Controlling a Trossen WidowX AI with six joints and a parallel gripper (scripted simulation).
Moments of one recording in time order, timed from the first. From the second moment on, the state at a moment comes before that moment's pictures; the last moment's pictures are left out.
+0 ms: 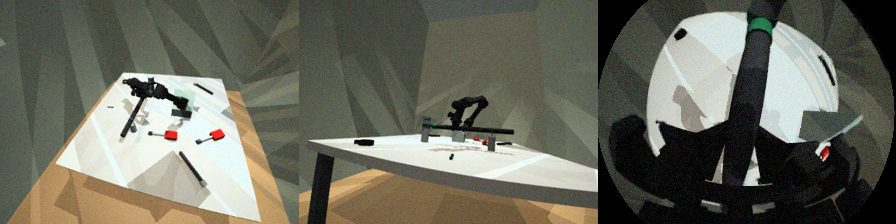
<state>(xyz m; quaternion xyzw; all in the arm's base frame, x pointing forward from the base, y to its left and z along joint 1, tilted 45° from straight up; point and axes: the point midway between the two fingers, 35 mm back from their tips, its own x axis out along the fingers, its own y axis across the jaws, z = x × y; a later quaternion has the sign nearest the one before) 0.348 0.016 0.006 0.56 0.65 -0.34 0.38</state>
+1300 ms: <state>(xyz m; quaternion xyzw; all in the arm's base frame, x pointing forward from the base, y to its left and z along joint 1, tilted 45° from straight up) 0.348 0.016 0.003 0.56 0.65 -0.34 0.38</state>
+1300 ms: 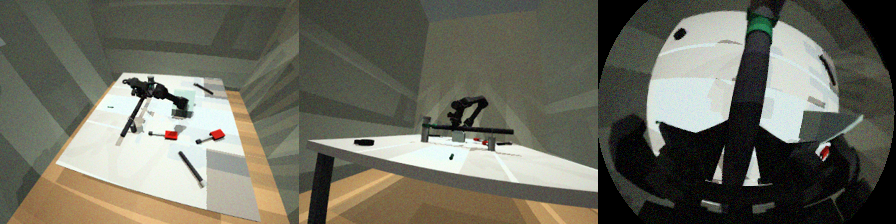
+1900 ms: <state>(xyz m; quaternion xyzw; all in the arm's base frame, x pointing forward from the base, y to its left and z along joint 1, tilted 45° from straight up) 0.347 0.013 -0.002 0.56 0.65 -0.34 0.38</state>
